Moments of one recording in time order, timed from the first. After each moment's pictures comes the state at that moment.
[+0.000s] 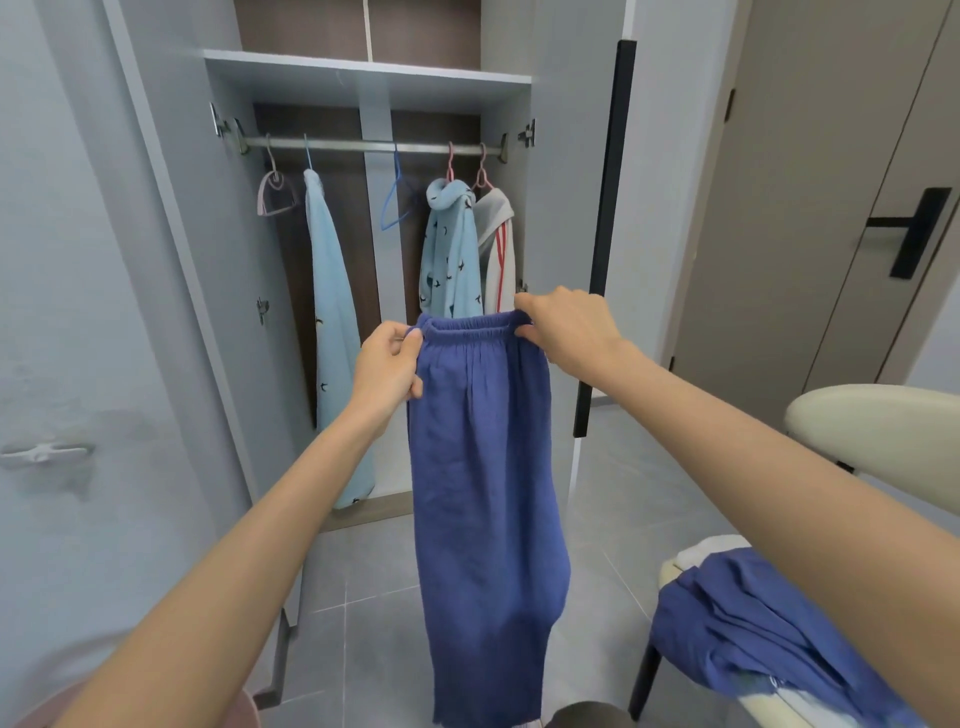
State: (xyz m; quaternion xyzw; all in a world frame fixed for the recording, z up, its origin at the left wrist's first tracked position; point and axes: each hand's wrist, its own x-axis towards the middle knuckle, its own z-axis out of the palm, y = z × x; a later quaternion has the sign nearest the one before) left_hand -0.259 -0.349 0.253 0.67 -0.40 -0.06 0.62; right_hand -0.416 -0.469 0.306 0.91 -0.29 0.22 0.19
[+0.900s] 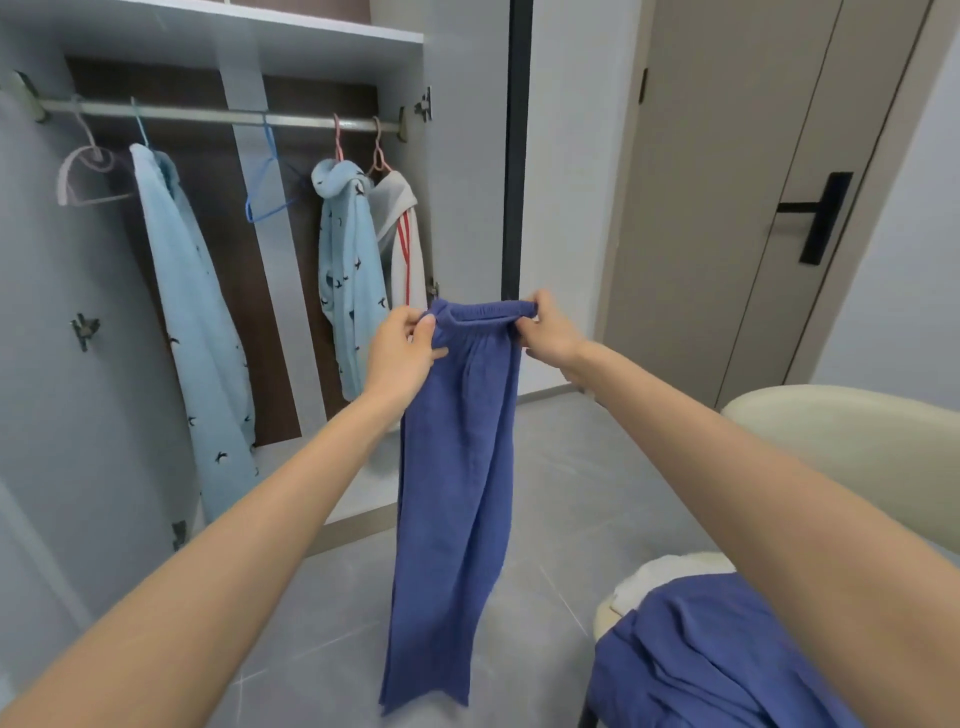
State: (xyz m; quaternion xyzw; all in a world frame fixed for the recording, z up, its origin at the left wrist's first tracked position) left_hand -0.299 -0.554 0.253 0.62 -0.45 -0.12 0.63; right_hand -0.434 -0.675 0.265 0.77 -0.36 0.34 -0.39
